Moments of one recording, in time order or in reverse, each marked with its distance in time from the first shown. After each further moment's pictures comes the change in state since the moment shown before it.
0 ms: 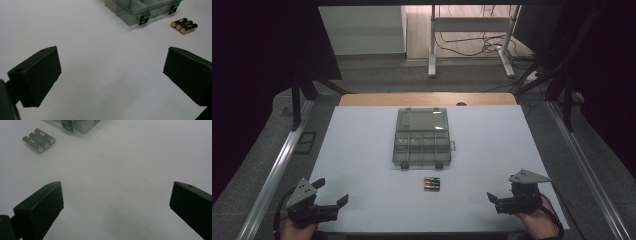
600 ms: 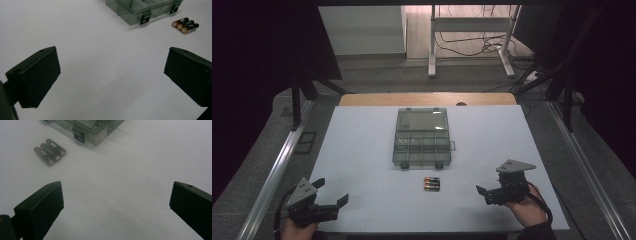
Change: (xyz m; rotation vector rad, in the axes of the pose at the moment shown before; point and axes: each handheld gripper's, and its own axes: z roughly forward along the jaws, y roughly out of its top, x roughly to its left) left arm 0.000 0.000 0.001 0.006 0.003 -0.003; right arm 0.009 0.031 0.020 0.018 0.063 -0.038
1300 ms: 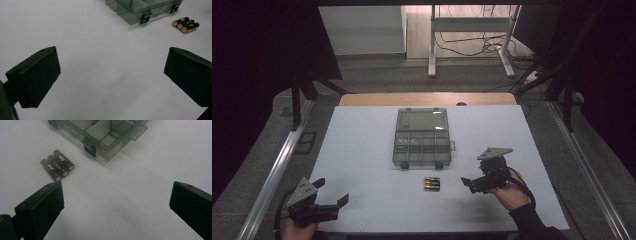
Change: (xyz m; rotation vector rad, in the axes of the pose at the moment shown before) left arm 0.000 0.000 0.001 0.003 0.000 0.001; right arm 0.009 0.040 0.036 0.068 0.077 -0.050
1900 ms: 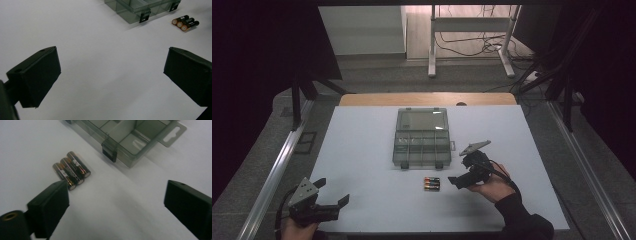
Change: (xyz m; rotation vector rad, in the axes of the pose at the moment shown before) left arm -0.001 0.001 0.001 0.007 -0.003 0.015; right arm 0.015 0.028 0.031 0.113 0.068 -0.032
